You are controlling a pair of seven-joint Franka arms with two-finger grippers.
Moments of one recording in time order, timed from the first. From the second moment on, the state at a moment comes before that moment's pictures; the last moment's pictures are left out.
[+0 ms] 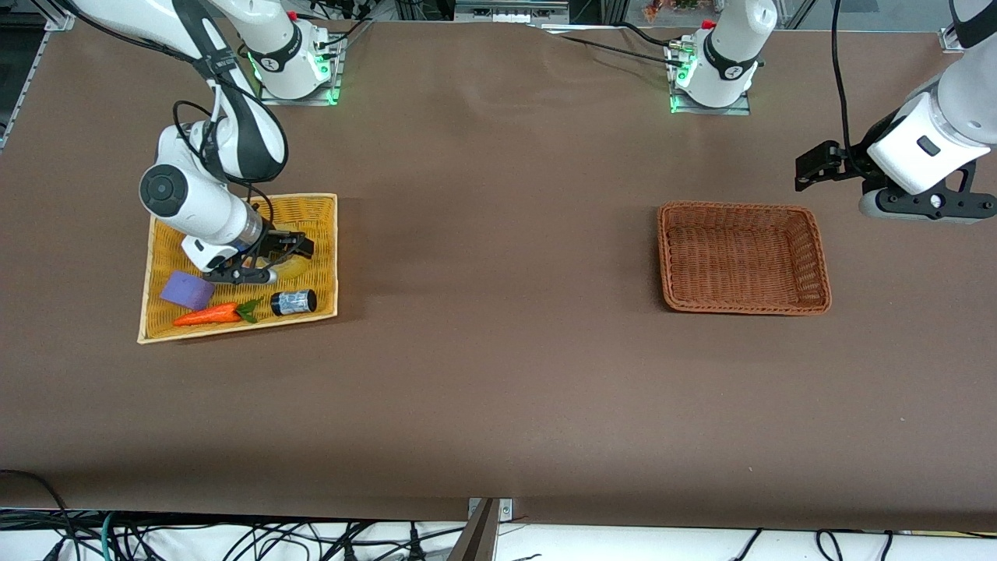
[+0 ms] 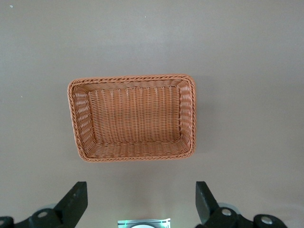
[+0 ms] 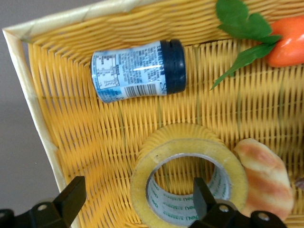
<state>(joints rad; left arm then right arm) -0.13 0.05 0.03 -1.56 -0.02 1.46 -0.05 0.03 0.25 0.13 -2.26 0.06 2.43 0.15</state>
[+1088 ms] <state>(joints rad) -0.12 0.05 0.03 -1.60 -0.02 1.50 -0.05 0.04 0.27 0.14 -2.38 0.06 2.63 0.14</state>
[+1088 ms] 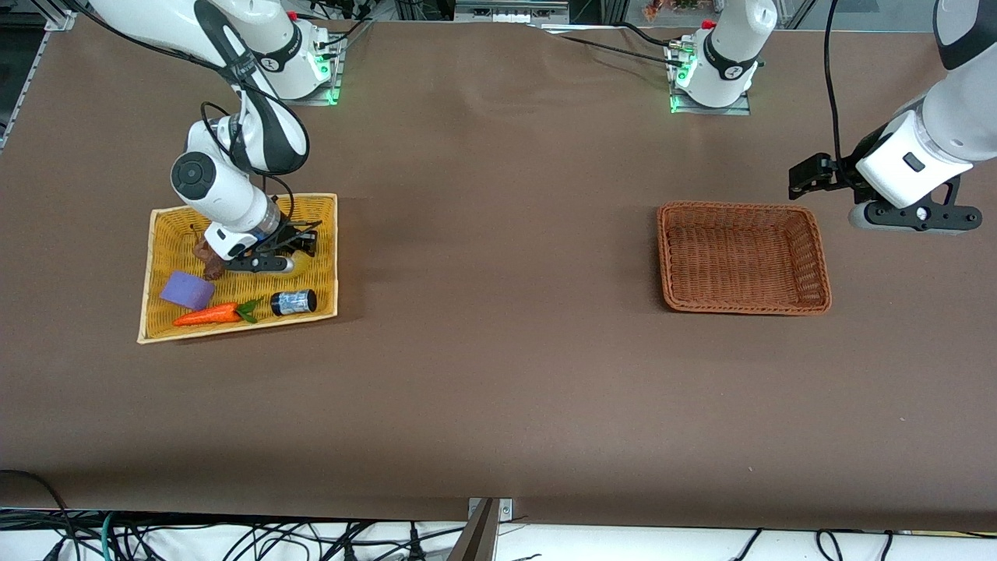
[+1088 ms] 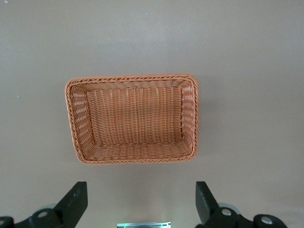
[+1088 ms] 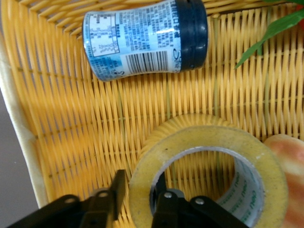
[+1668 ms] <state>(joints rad) -0.12 0.05 0.03 -1.60 -0.02 1.50 -0.05 0.04 0.17 0.17 -2.26 0.06 2.39 0.14</state>
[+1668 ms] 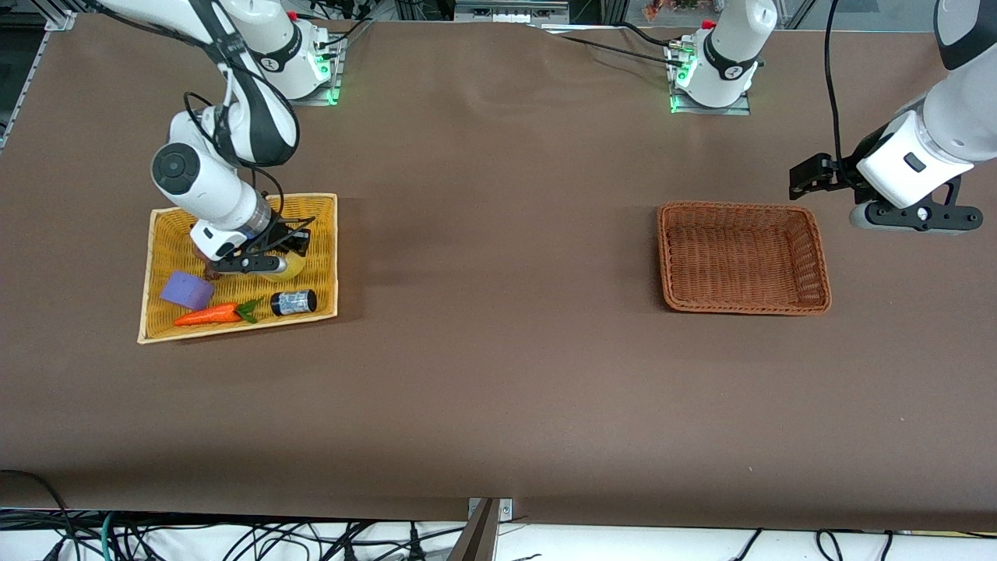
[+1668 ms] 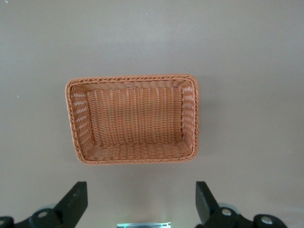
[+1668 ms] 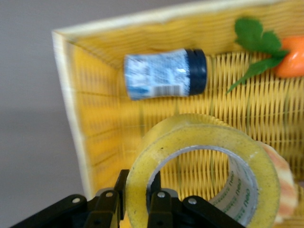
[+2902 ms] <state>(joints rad) -0.10 0.13 0.03 -1.71 -0.02 1.58 -0.05 0.60 0.74 0.30 -1.41 -0.13 2.14 1.09</state>
